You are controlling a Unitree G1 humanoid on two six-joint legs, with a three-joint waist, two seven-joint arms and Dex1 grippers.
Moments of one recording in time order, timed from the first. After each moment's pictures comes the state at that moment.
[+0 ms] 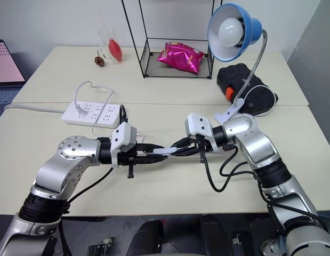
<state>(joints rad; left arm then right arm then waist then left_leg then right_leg) -0.39 0.69 -0.14 -0.22 -0.40 0.40 -1.15 -0.72 -0.50 0.34 0.00 0.25 0.38 1.32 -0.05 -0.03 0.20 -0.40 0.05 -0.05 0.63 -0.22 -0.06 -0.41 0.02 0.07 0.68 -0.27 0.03</state>
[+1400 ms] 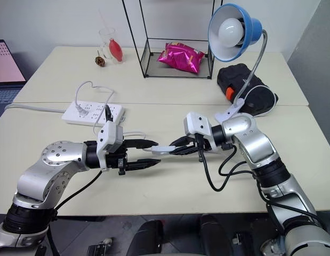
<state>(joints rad) -0.30 0.73 -0.04 -0.33 -0.50 0.48 -1.08 -0.73 -0.49 0.34 0.00 0.26 0.37 1.31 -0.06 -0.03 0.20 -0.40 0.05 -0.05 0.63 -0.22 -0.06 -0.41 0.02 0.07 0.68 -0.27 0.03</state>
